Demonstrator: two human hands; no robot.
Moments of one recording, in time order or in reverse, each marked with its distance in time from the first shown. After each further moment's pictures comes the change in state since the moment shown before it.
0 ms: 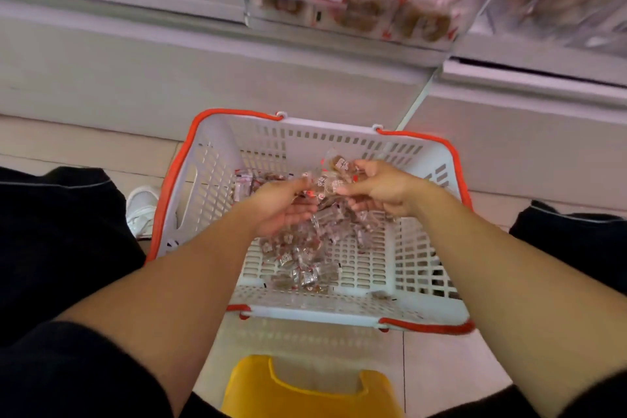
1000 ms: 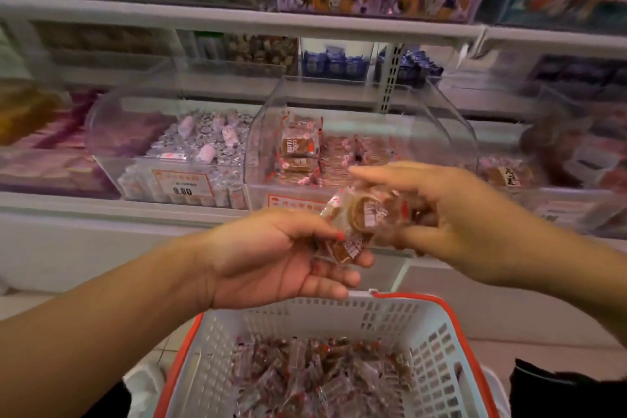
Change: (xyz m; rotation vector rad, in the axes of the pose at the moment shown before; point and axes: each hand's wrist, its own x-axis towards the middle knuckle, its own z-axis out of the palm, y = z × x) left_hand -0.184 0.224 0.070 0.092 -0.674 0.157; right_hand -0.180 -0.213 -0.014 -1.021 0.294 -0.904
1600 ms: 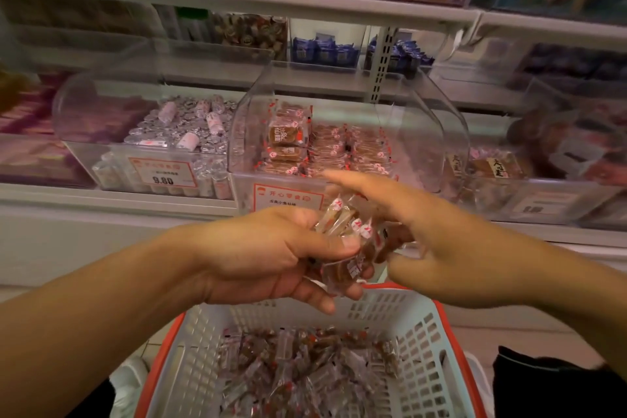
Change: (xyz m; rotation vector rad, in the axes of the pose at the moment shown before) left_hand 0.005 -0.006 0.008 0.258 -0.018 -0.014; right_hand -0.010 -0.007 0.015 0.072 -0.176 -0.049
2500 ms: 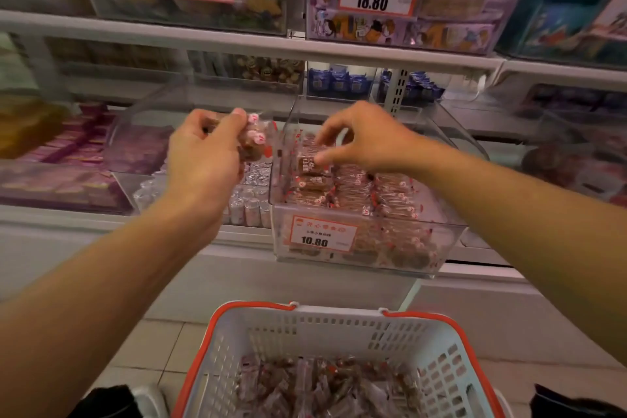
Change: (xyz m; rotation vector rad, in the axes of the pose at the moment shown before) left_hand -0.032 0.063 -0.067 0.114 1.215 0.736; right_hand 0.161 0.001 -0.044 -0.086 0.223 0.088
